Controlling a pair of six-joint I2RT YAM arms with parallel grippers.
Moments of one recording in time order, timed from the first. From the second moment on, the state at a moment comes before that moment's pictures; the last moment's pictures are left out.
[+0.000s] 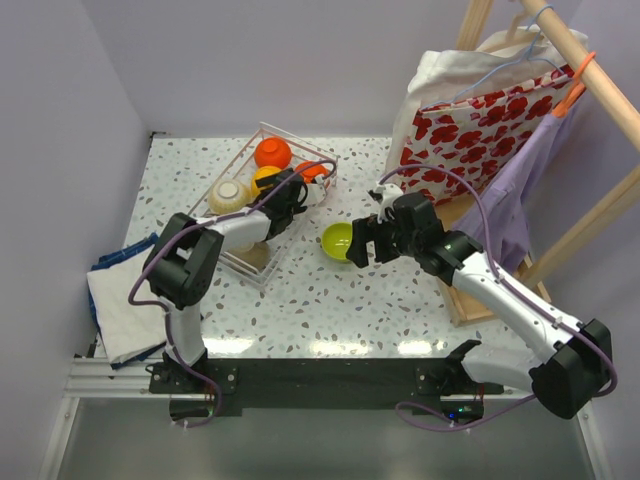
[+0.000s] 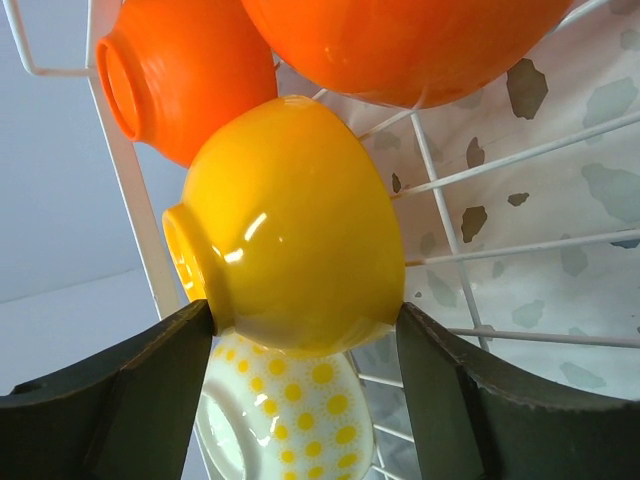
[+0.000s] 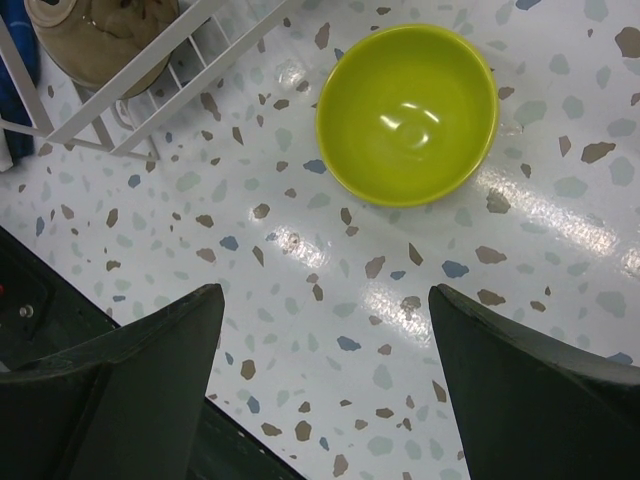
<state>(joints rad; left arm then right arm) -0.53 1.92 1.18 0.11 -0.50 0.92 0.61 1.17 0.96 -0.47 -0.13 0.30</state>
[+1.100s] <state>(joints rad) -0.51 1.76 1.23 -0.05 -0.35 0.57 0.61 1.14 0.89 -0.33 -0.21 0.30</state>
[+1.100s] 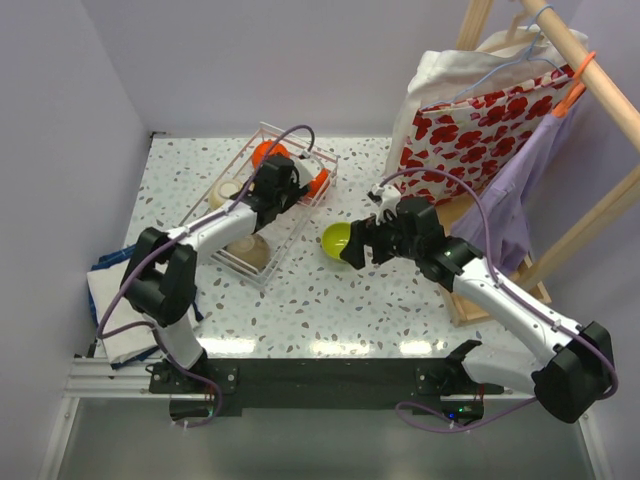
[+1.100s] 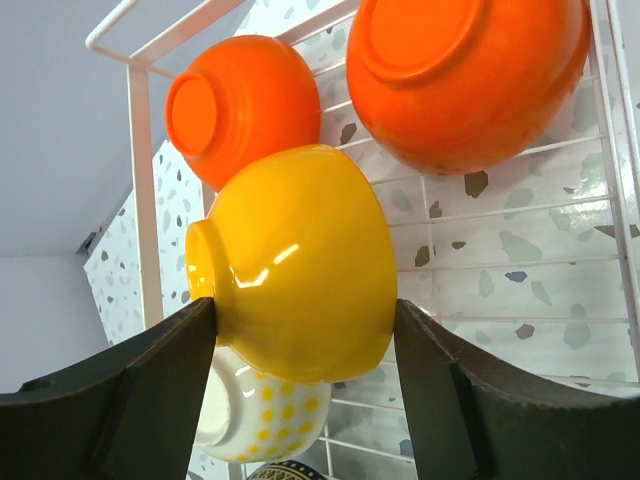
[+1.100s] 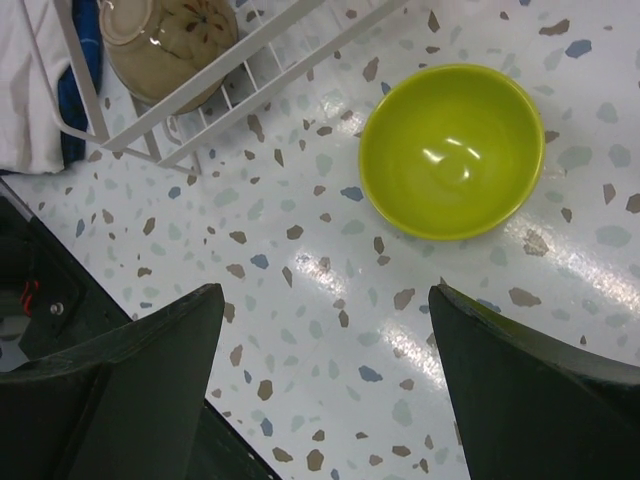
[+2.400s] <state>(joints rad) -0.36 1.42 1.20 -0.13 0.01 -0.37 0.65 1.86 1.24 0.62 -0.50 0.25</state>
